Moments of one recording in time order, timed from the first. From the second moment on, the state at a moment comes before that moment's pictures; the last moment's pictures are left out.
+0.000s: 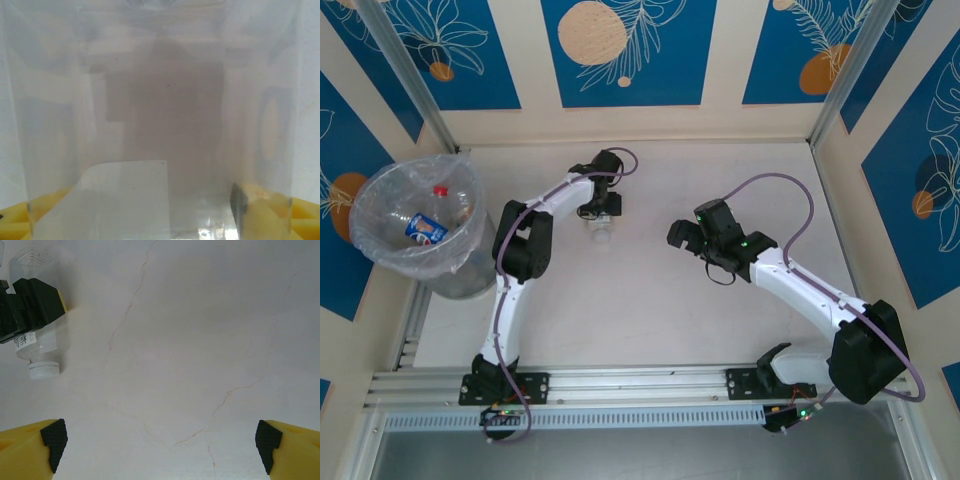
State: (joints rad) left arm -0.45 2.35 1.93 -0.80 -0.13 -0.40; right arm 0.55 1.26 0.90 -0.51 0.11 0.84
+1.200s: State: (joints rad) left arm -0.45 1.94 1.79 -0.81 0.00 -0.33; right arm 0.55 1.19 0.85 -0.43 0.16 0.86
